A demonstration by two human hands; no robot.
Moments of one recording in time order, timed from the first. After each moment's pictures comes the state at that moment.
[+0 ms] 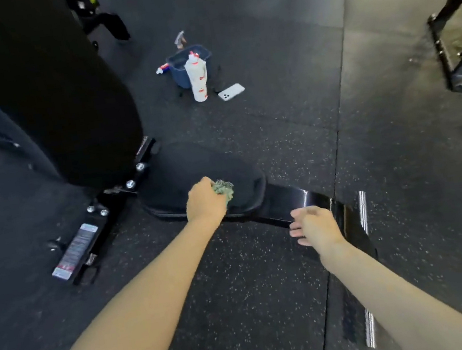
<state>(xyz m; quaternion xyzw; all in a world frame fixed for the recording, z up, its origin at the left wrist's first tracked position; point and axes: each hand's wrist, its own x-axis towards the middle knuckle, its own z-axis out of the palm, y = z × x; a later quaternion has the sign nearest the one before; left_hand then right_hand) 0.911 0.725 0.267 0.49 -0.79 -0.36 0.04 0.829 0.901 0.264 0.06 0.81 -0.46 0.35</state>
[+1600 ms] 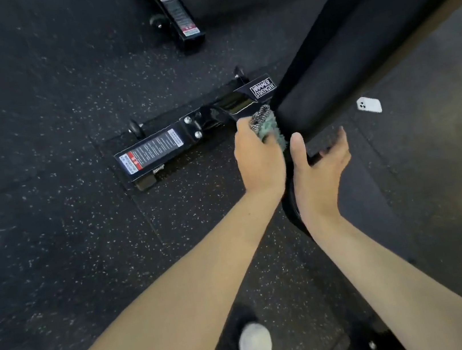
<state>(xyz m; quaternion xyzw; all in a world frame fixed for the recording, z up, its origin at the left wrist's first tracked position) 1.073 0.504 0.242 0.60 -0.35 -0.58 0.42 1.013 0.549 0.245 -0.33 0.83 -0.41 0.20</state>
